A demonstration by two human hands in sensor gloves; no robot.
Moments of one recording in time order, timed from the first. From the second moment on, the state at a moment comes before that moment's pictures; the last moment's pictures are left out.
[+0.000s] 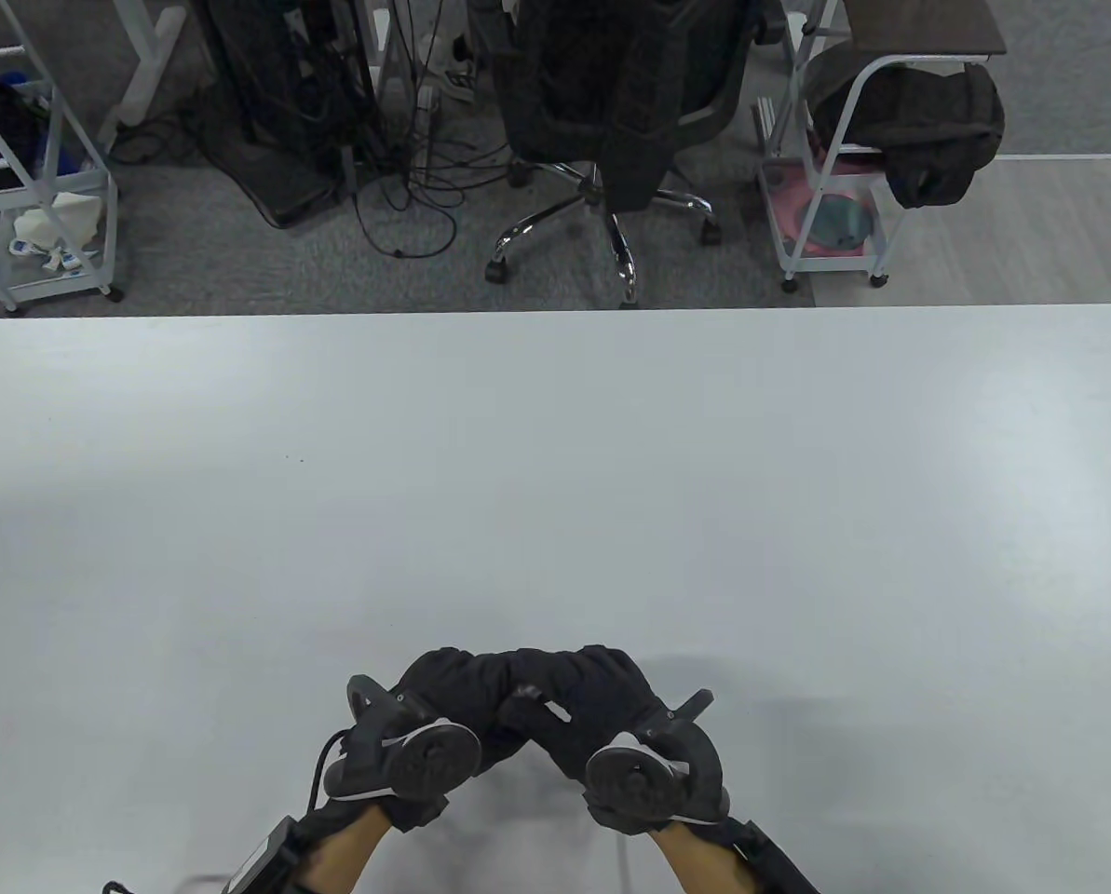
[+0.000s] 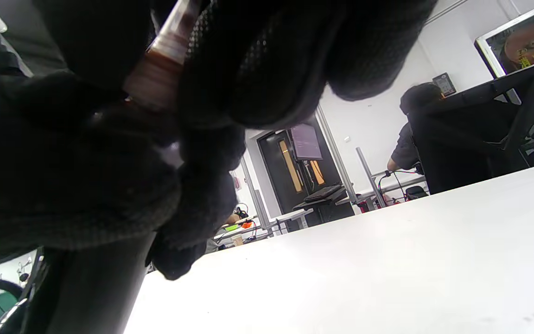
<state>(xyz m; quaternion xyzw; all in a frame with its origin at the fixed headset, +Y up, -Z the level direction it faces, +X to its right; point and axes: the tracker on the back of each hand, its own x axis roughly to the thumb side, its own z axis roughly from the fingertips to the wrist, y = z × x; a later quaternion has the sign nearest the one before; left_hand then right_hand) -0.143 -0.731 -0.162 0.06 -0.34 0.13 0.93 0.042 -0.718 -0.146 0.26 -0.20 0.91 0.24</state>
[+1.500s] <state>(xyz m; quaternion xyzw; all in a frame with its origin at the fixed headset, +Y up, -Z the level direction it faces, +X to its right) -0.140 -0.726 -0.161 0.04 -0.33 0.15 0.93 0.039 -0.708 -0.138 0.25 -0.25 0.92 0.16</state>
